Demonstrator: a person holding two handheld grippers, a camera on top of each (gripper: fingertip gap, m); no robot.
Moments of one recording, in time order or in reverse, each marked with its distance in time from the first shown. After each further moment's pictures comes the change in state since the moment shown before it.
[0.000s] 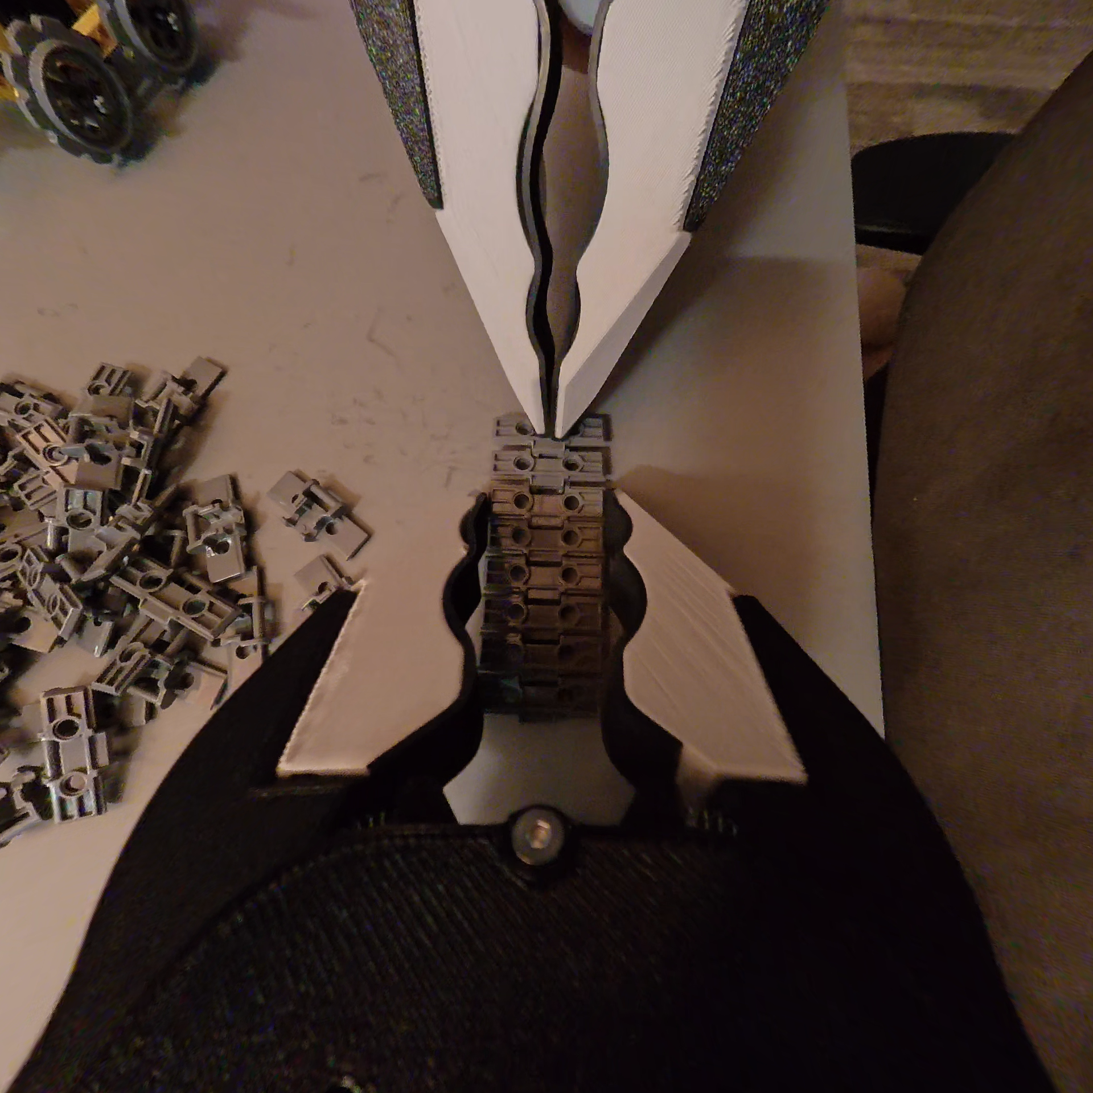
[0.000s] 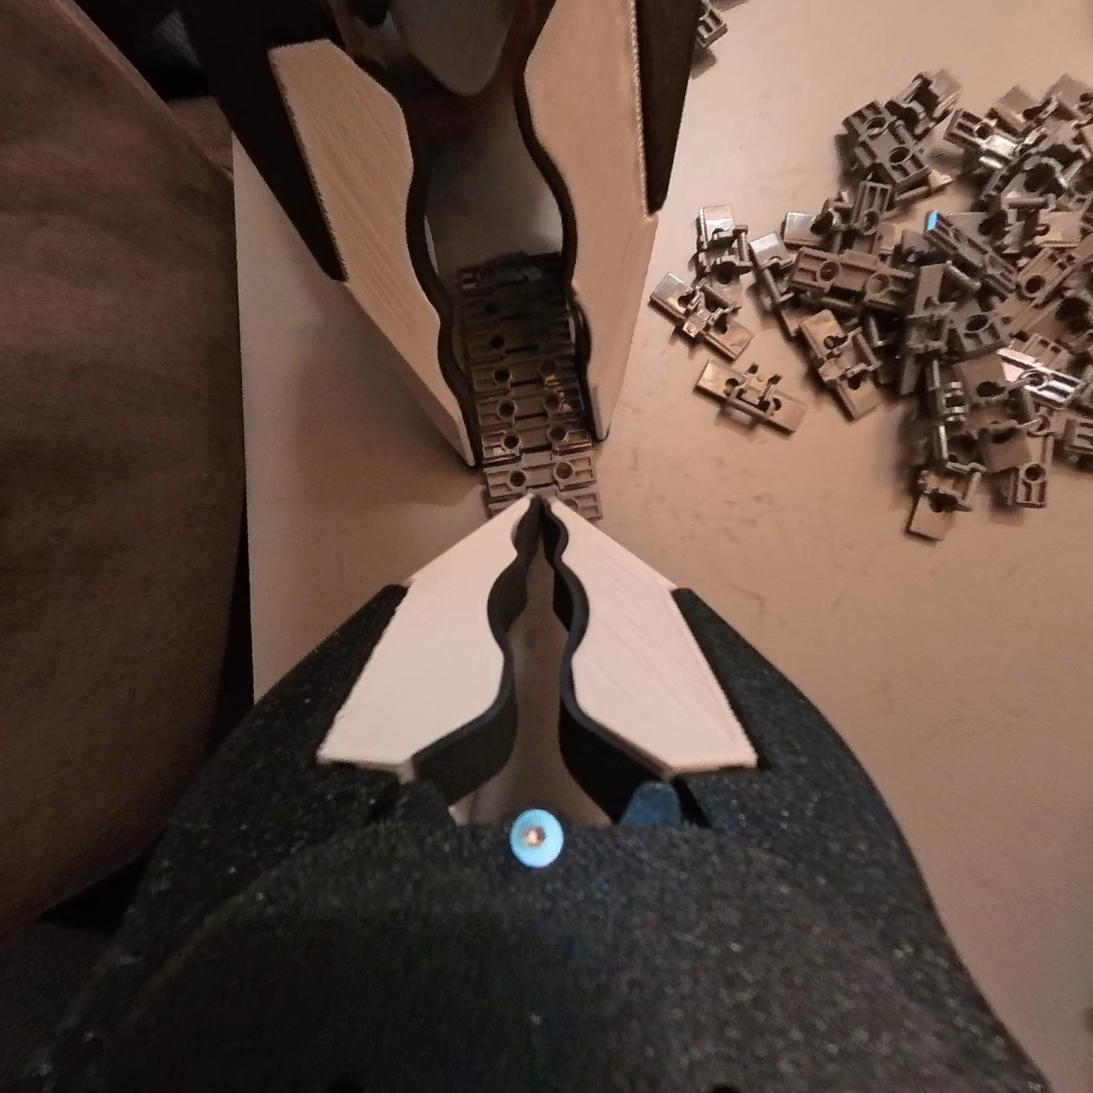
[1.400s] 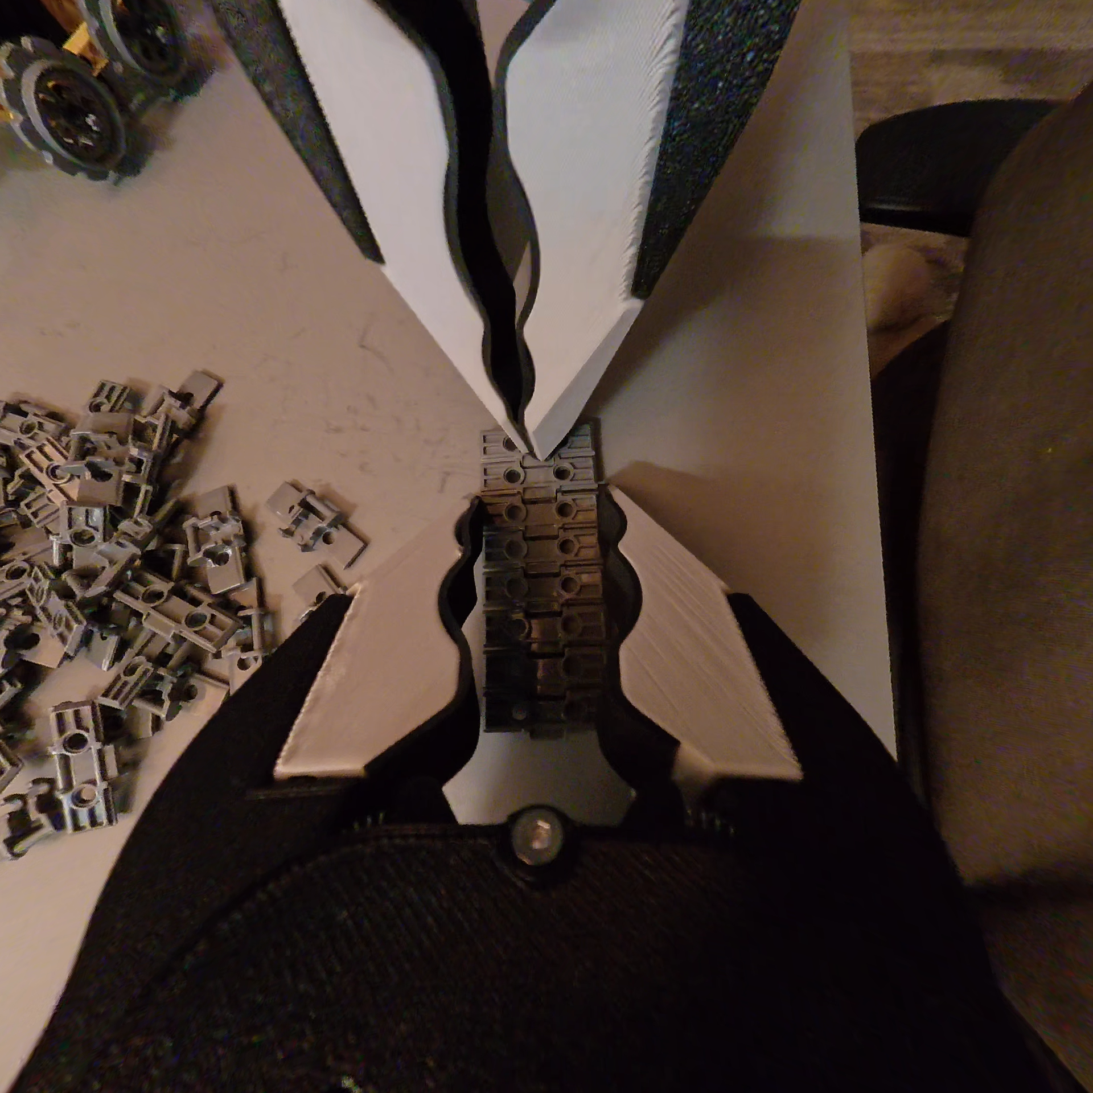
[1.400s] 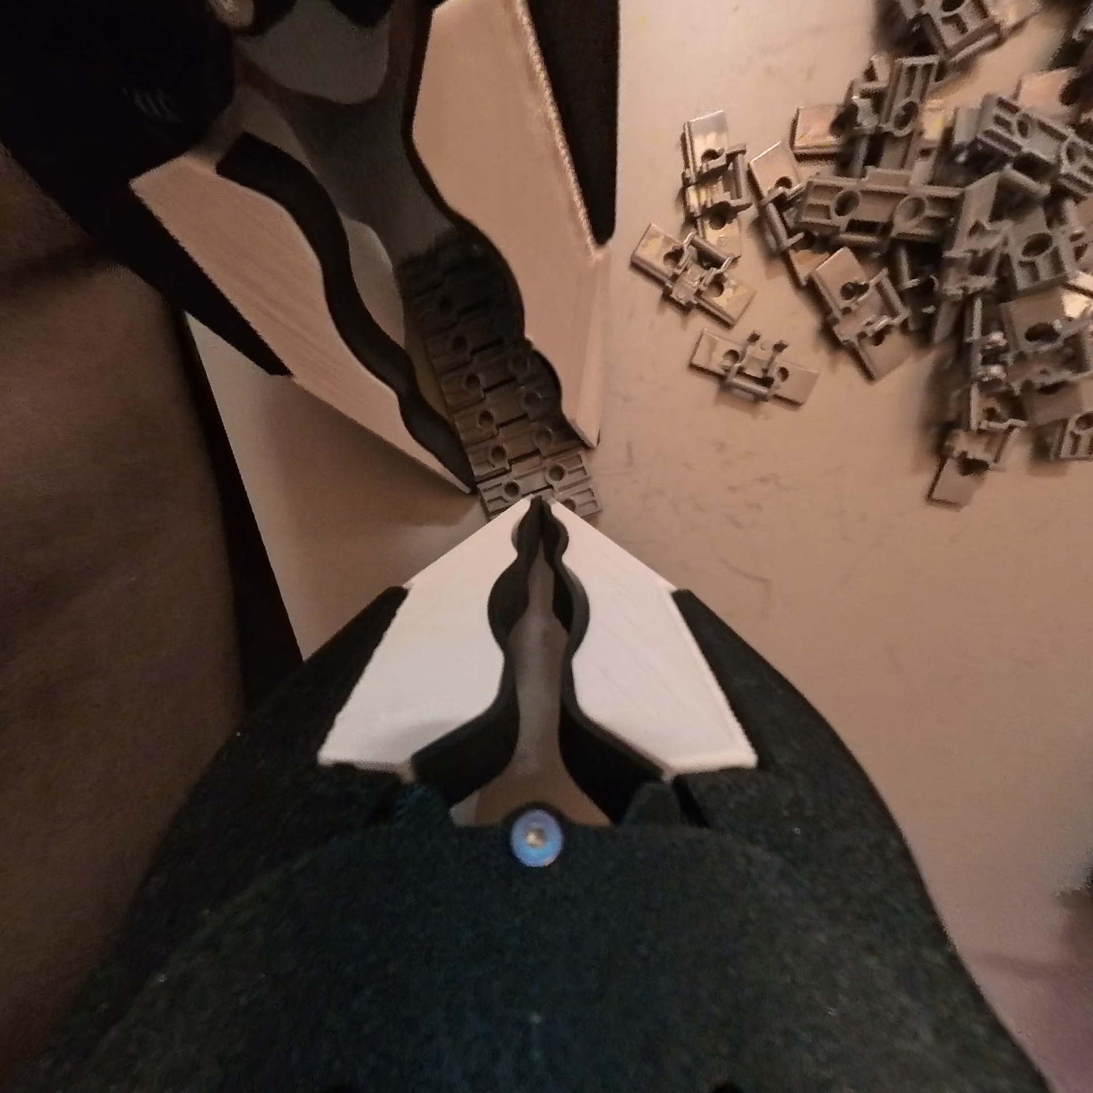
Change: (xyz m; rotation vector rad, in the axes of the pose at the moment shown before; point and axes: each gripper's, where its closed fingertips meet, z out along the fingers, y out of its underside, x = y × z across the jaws) left arm 0.001 0.001 0.003 -0.012 -0.014 0.039; right arm 0.002 -0.001 0.004 -0.267 0.001 0.152
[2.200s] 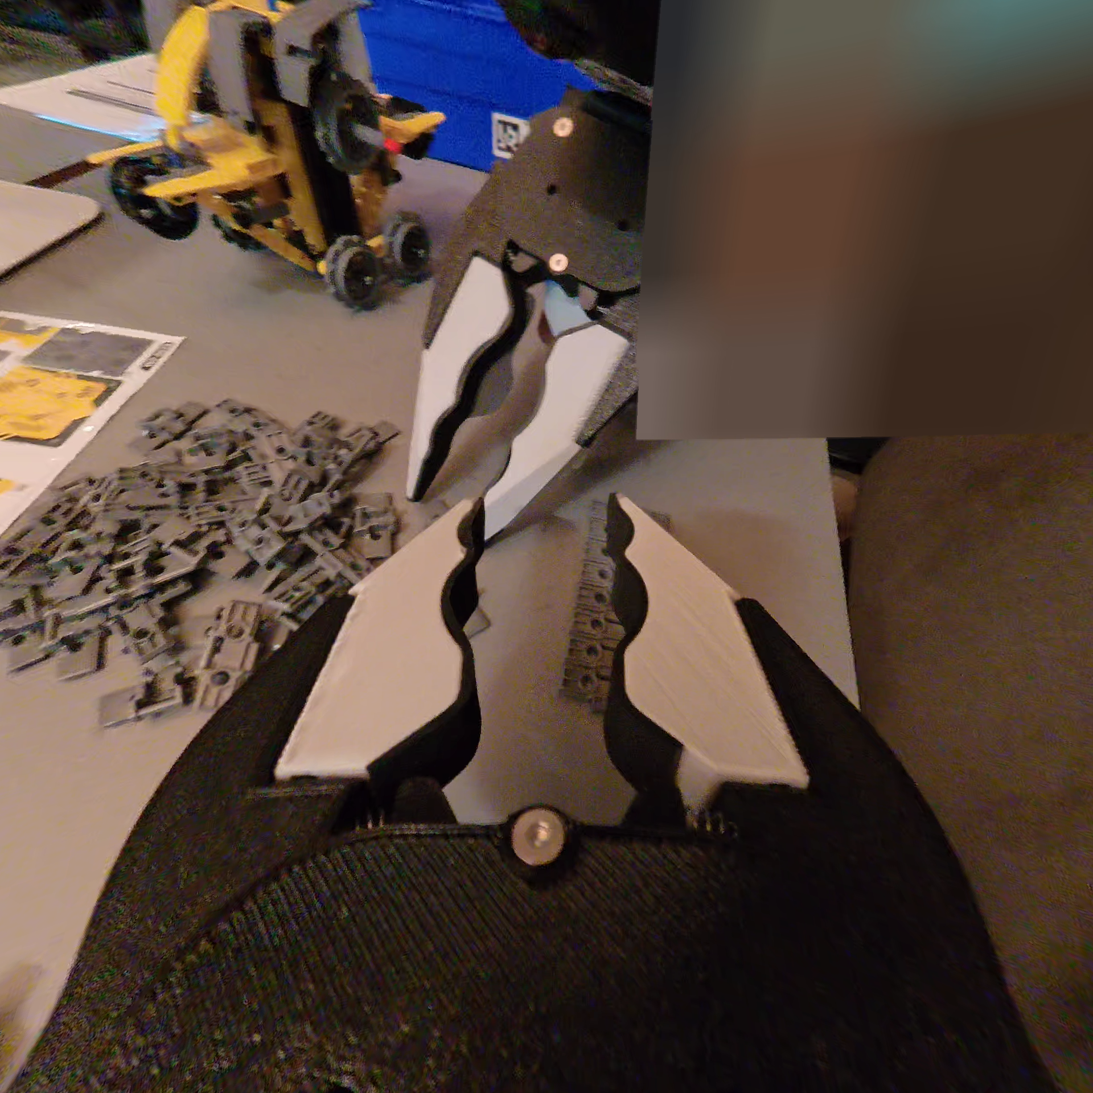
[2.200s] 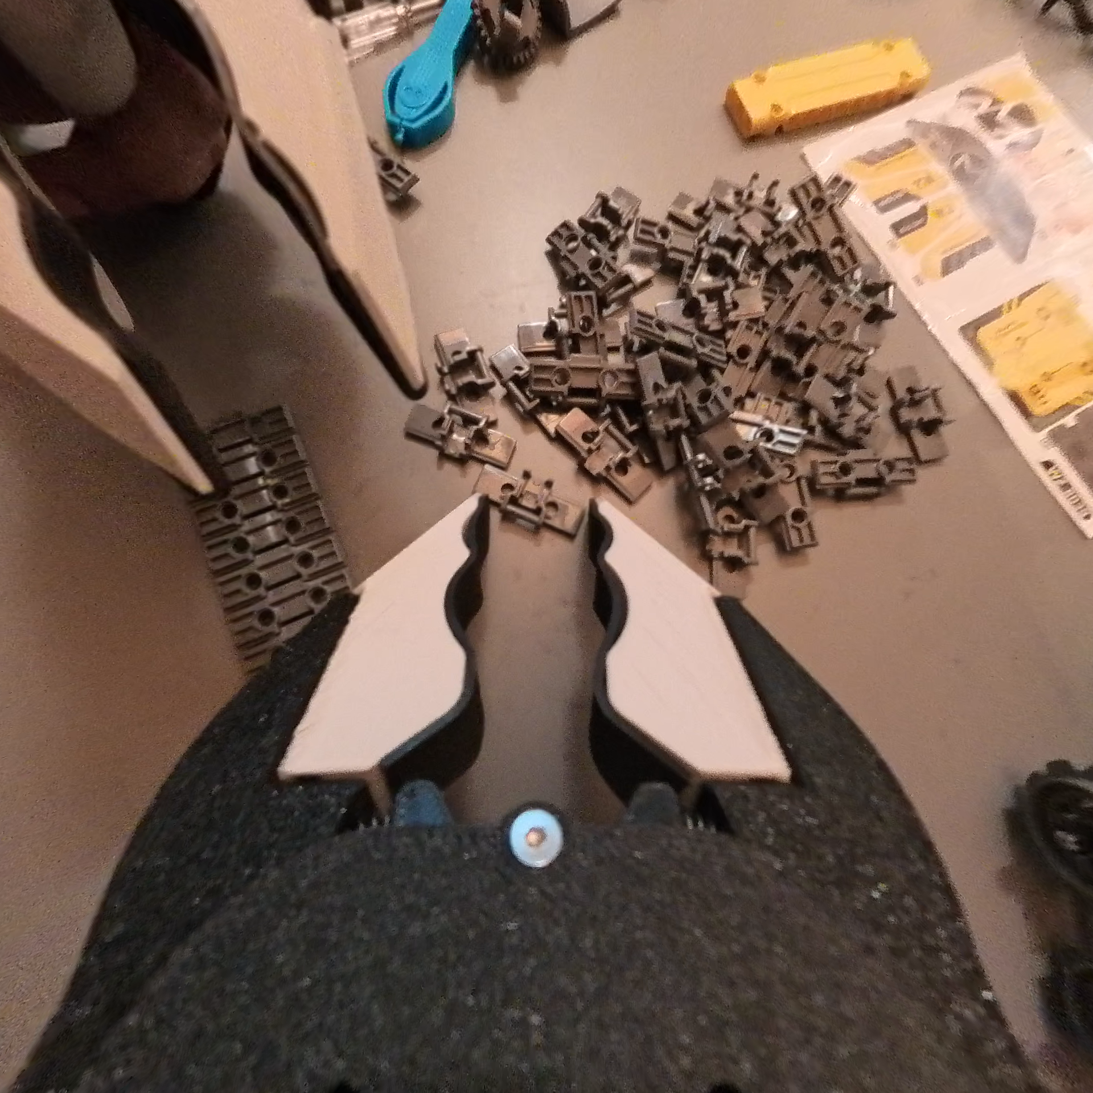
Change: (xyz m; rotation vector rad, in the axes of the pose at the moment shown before) left arm -0.039 -0.025 -0.056 0.364 -0.058 -0.229; right arm 0.072 -0.042 0.009 0.413 0.231 0.021
